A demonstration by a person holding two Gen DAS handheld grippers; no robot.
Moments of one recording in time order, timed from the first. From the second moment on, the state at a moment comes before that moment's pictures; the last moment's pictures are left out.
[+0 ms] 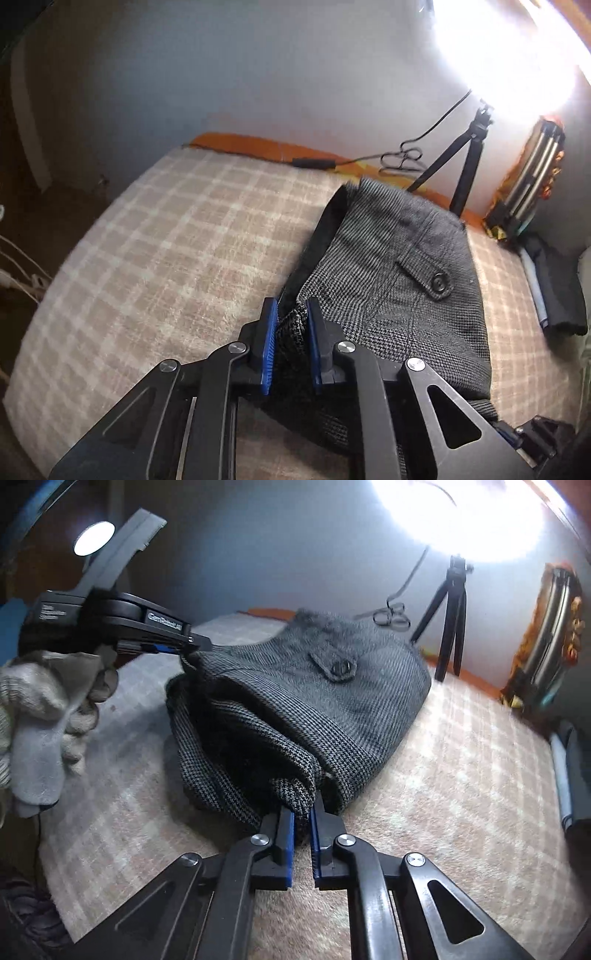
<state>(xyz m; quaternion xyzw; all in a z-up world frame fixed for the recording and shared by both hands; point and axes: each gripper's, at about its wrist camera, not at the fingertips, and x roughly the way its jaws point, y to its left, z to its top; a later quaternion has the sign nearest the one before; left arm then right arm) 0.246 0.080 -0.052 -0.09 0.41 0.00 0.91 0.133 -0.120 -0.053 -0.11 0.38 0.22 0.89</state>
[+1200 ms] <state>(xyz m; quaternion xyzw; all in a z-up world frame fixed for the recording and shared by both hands) 0.190 -0.041 -0.081 0.01 0.48 -0.22 0.85 0.326 -0.161 -0.048 -0.03 0.41 0.23 0.88</state>
